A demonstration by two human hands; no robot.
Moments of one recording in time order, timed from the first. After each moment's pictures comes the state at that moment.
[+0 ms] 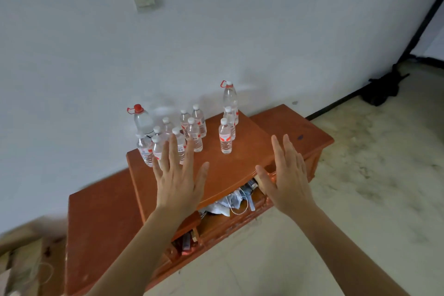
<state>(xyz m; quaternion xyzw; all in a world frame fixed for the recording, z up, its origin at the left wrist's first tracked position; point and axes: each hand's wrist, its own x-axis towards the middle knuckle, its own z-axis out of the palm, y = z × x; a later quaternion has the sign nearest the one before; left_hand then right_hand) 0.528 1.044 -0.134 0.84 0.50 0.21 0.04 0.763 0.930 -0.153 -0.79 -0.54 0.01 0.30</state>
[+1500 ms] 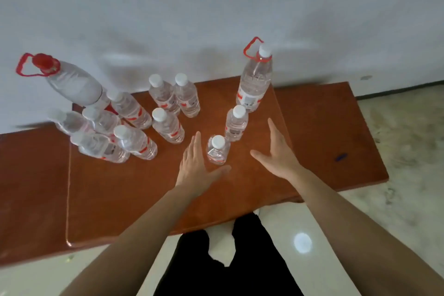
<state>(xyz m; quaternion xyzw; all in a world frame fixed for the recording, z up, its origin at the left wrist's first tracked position) 0.785 1.376 -0.360 0.63 0.65 0.06 0.42 1.037 1.378 -0.350 -0.73 -0.56 0.38 0.09</state>
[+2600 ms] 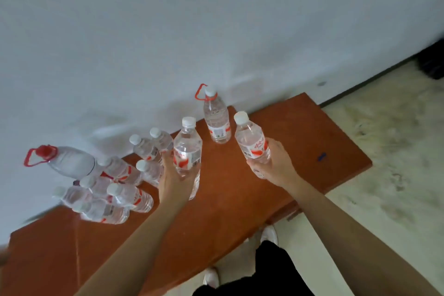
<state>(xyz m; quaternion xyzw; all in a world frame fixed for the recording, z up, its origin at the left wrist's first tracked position) 0.817 1.385 -0.250 0.63 0.64 0.26 0.35 1.079 1.333 -0.295 -0.75 -0.50 0.32 0.31</state>
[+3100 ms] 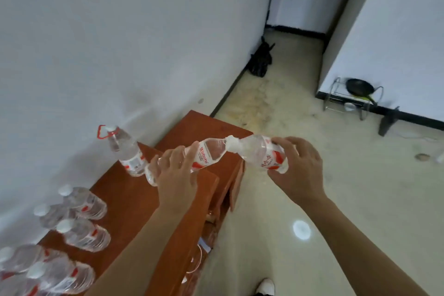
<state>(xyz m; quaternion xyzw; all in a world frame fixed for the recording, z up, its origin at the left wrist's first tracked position) 0.872 1.282 -0.195 0.93 0.19 0.29 0.07 1.007 1.032 -0.158 -0.88 -0.31 -0.23 0.26</state>
